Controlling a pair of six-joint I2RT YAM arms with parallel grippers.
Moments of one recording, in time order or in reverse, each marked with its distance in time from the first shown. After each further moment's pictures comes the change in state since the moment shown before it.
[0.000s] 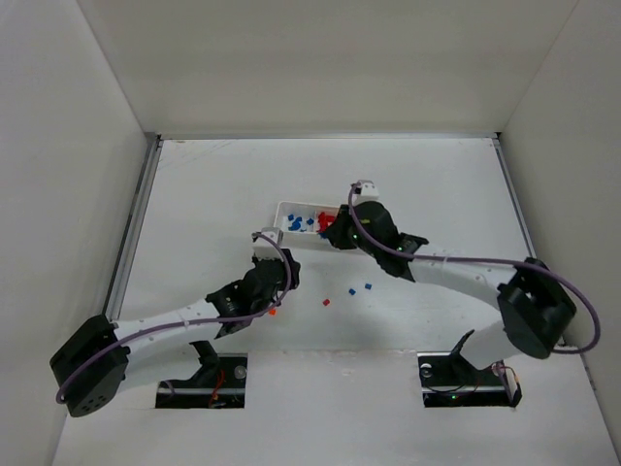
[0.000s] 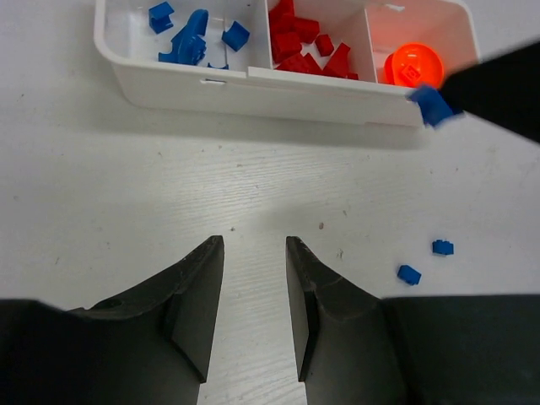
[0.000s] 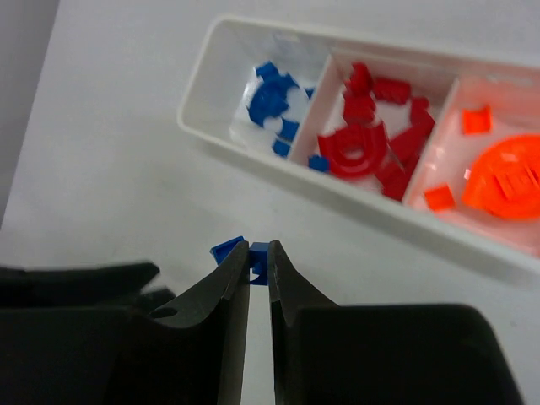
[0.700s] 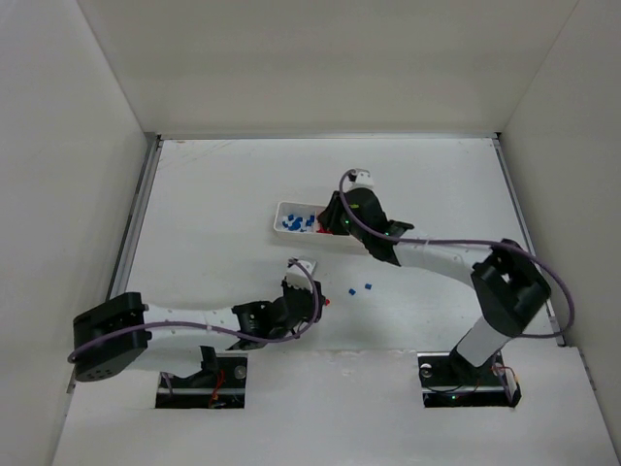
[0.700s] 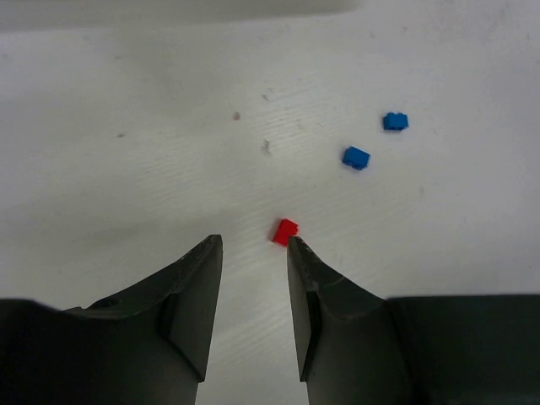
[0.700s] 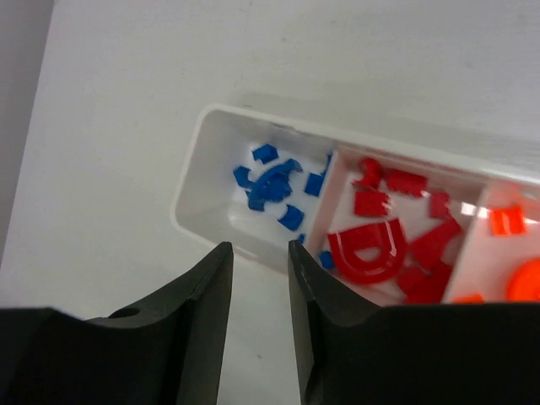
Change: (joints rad) left arm -0.300 0.112 -0.019 0.015 -0.068 -0.068; right arm -0.051 0.293 0.258 0.027 0.019 0.022
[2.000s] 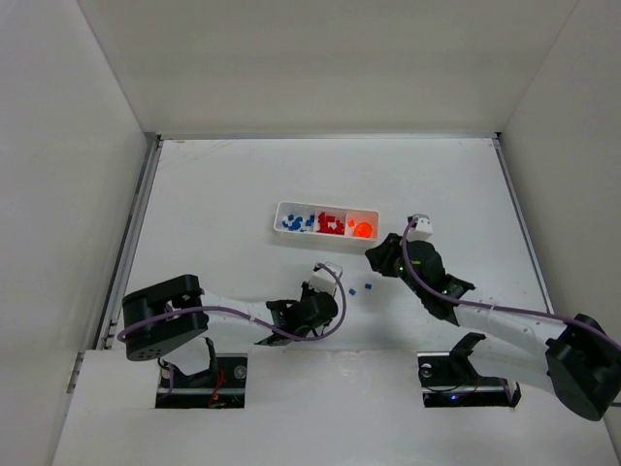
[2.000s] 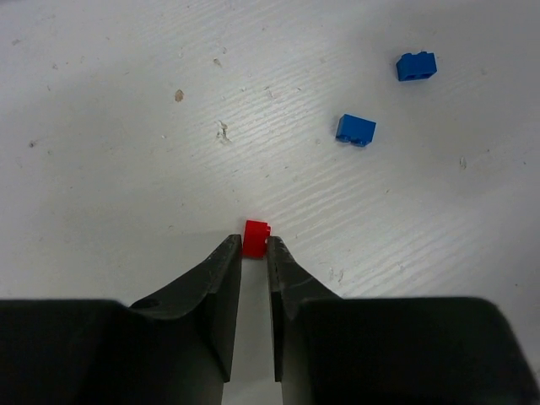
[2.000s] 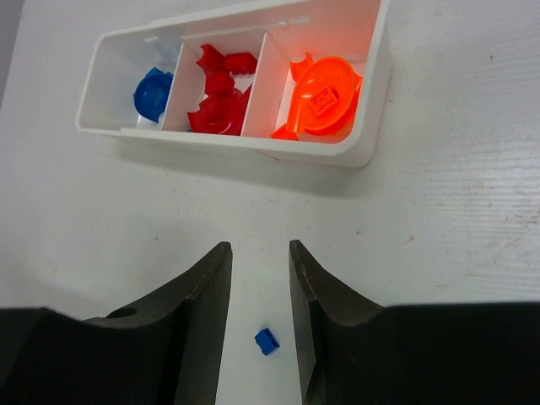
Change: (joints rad) left arm -0.050 0.357 0.145 0.049 -0.006 0.081; right arm -0.050 -0.643 -0.689 0.110 0.063 0.039
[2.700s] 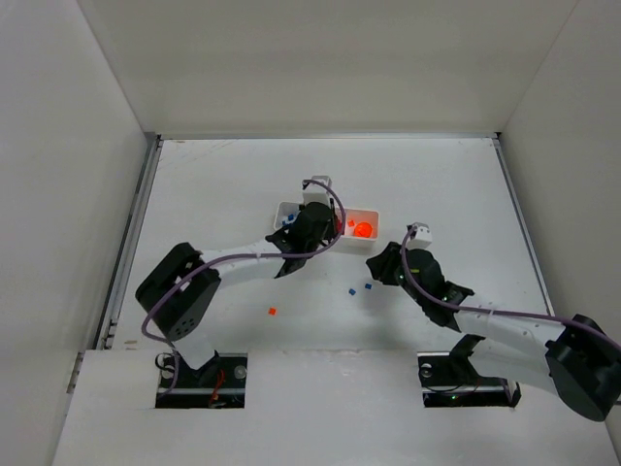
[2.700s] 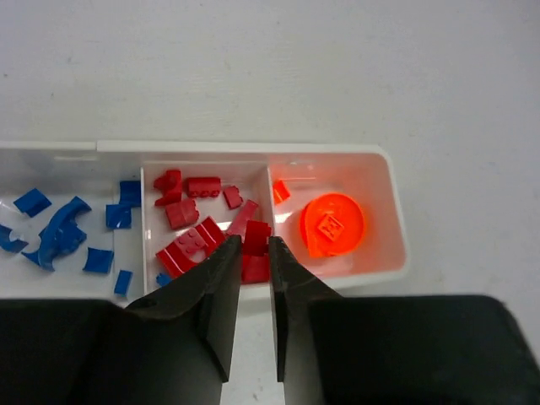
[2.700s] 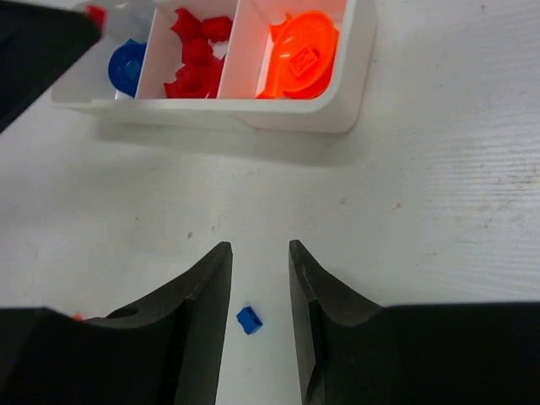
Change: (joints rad) left arm 0.428 0.113 0.411 0.039 0.160 0.076; right arm 0.021 -0.016 -0.066 0.012 0.019 0.026
